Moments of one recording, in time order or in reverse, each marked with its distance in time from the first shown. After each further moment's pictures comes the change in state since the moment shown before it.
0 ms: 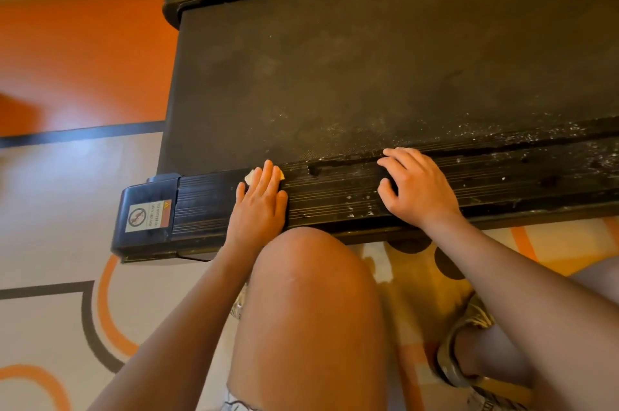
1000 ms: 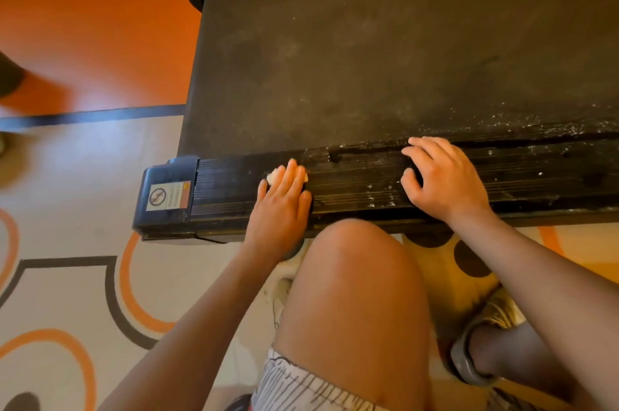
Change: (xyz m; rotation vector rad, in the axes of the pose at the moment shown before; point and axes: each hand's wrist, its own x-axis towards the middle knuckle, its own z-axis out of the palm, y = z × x) left_hand -0.027 0.015 0.003 0.039 -0.010 -0.011; right_hand 0.001 0.004 0.006 -0.013 0.040 -0.028
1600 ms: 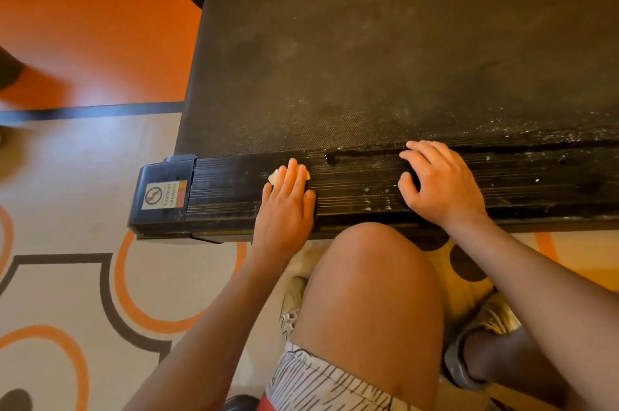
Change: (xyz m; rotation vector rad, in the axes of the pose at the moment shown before) left_hand 0.006 0.015 0.012 -0.042 0.053 -0.075; right_hand 0.000 -0.001 -0.003 0.004 -0.005 0.016
